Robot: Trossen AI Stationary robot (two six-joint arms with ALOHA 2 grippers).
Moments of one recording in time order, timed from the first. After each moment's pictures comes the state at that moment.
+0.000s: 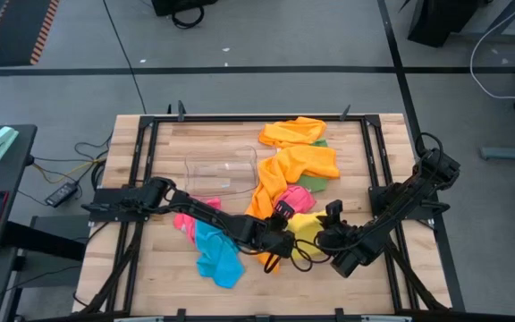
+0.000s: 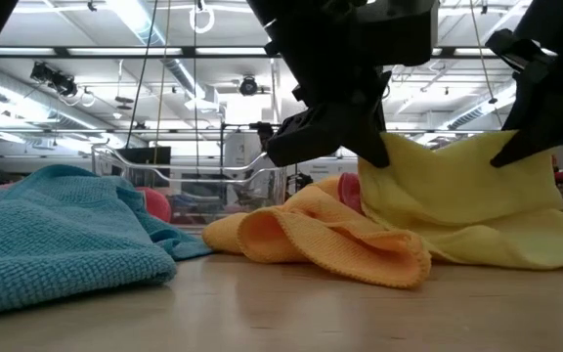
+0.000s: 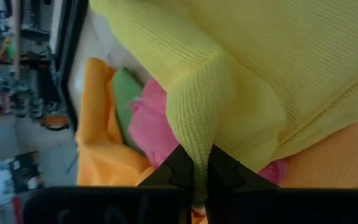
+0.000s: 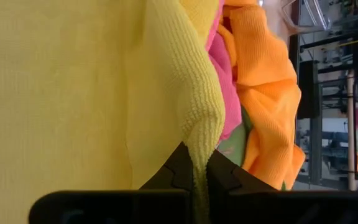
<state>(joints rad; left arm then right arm) -0.33 2.23 1.76 -0.52 -0.72 0.59 0.77 1.62 0.87 -0.88 0.87 0.45</state>
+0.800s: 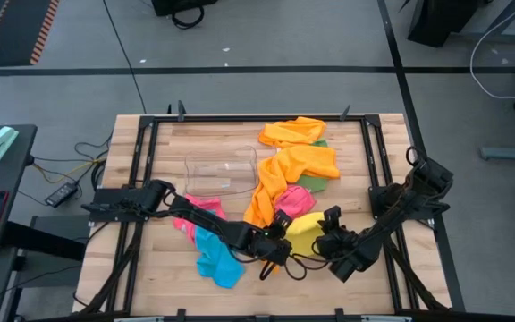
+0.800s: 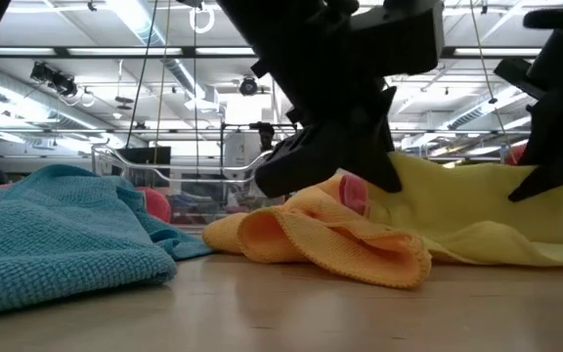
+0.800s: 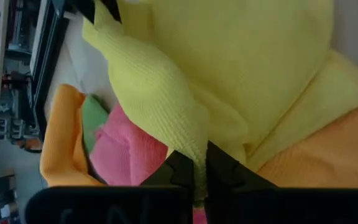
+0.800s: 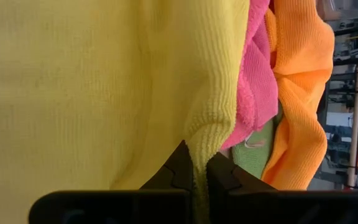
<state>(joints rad) -0.38 2.23 1.66 -0.36 -0.63 0.57 0.80 1.73 0.87 -0.86 0.81 0.50</state>
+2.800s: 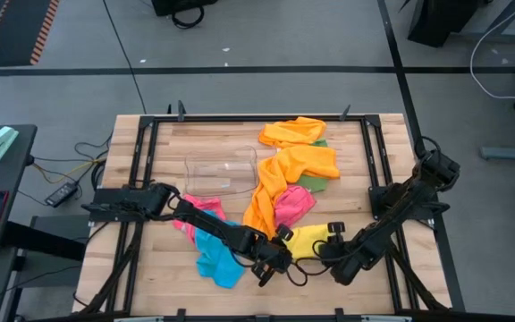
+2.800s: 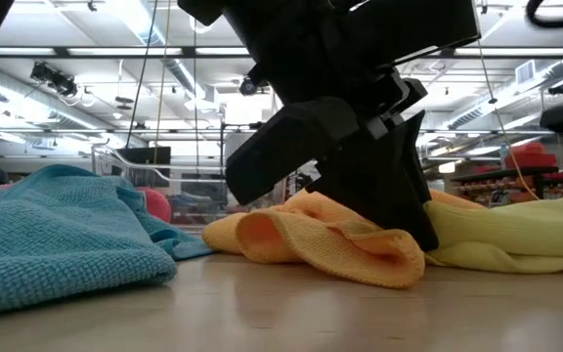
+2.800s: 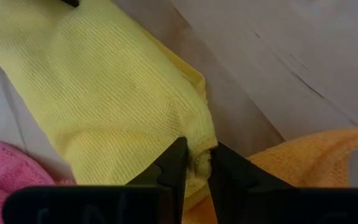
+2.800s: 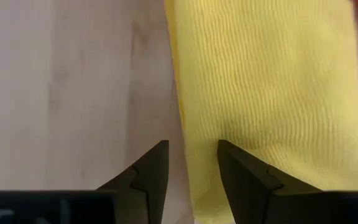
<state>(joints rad) -0.38 2.28 1.70 -0.36 -0.26 0.40 0.80 1.63 0.84 -0.59 0.28 0.73</state>
